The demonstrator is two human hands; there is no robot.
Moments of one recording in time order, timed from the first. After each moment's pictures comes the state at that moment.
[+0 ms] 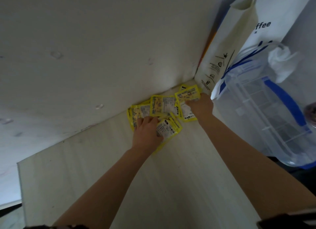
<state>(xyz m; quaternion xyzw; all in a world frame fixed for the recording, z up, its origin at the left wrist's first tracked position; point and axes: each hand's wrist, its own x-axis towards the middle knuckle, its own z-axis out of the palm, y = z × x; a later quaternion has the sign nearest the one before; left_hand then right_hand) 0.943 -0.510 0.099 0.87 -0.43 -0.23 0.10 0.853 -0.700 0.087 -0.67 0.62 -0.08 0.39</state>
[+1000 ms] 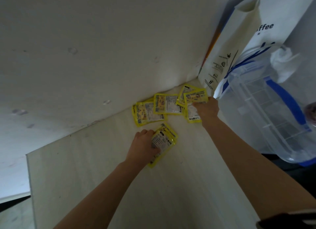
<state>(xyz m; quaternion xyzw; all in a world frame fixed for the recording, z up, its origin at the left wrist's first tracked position) 0.935 -0.460 0.097 0.86 -0.41 -0.29 0.11 0.840 -0.691 0.080 -0.57 0.66 -0.16 0.45</state>
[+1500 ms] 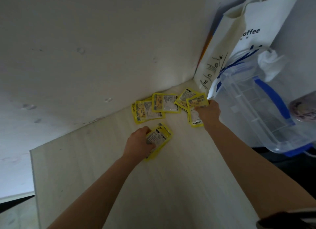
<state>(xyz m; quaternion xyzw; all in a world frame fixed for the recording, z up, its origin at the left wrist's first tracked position) 0.934 -0.450 0.118 0.87 -0.35 -0.31 0.17 0.811 -0.682 0.090 -0.62 0.66 -0.15 0.40</state>
